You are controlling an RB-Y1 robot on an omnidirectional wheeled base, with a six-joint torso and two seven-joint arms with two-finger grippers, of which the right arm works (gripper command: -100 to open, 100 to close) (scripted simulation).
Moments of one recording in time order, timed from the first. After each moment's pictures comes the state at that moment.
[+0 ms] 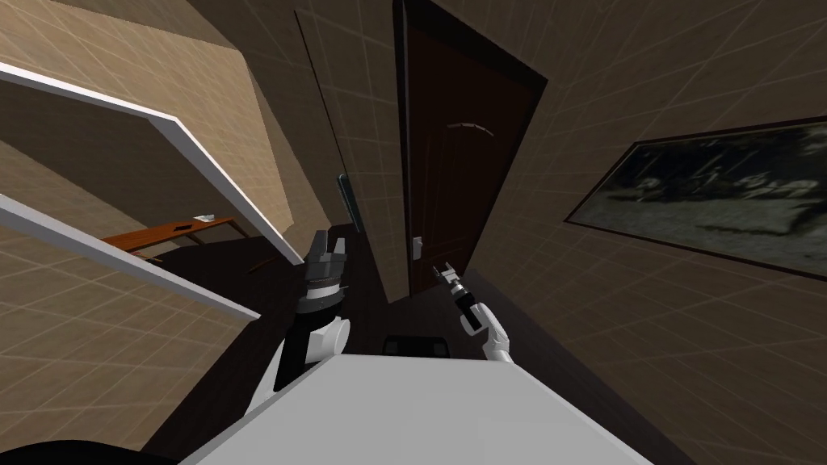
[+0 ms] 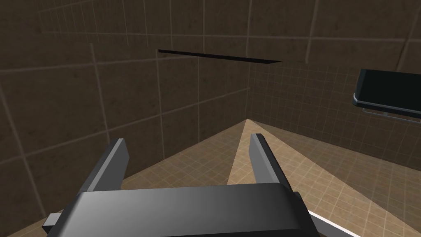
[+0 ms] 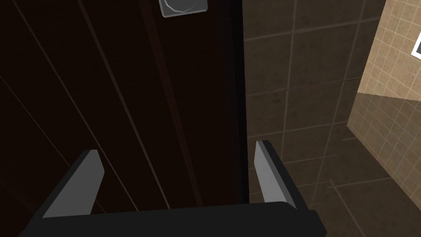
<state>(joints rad) 0.11 -0.12 0.06 -1.46 0.81 -0.50 0.55</state>
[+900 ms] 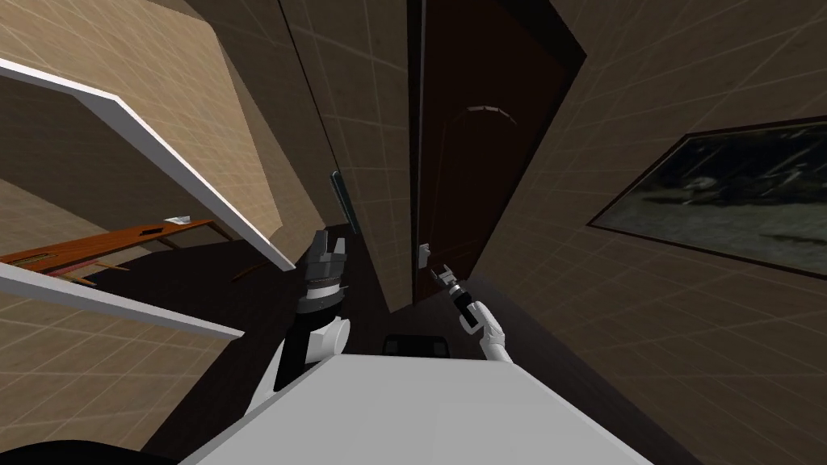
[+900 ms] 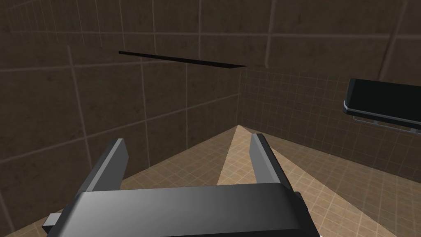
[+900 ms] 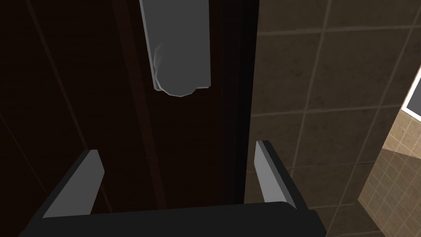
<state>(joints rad) 0.05 -0.12 0.05 -1.34 0.89 -0.51 0.60</state>
